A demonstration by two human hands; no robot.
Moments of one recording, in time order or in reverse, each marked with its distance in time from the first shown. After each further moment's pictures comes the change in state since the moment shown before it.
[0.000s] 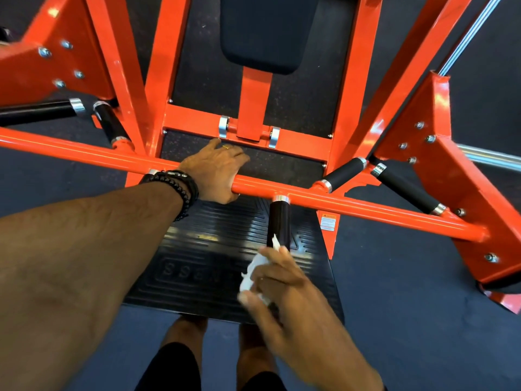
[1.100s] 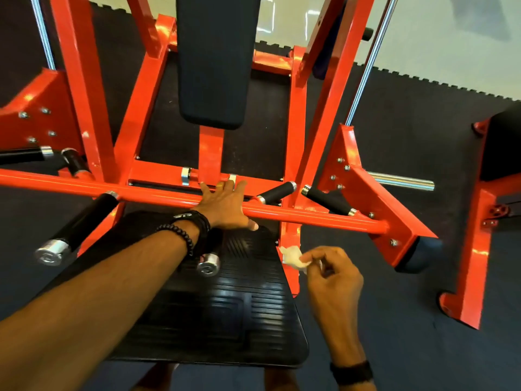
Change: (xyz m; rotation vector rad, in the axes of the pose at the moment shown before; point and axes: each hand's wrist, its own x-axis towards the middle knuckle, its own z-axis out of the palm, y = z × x) left_hand 0.028 0.138 -0.029 -0.300 0.044 -0.235; right_hand -0.074 0.084 -0.053 0.246 0.954 0.207
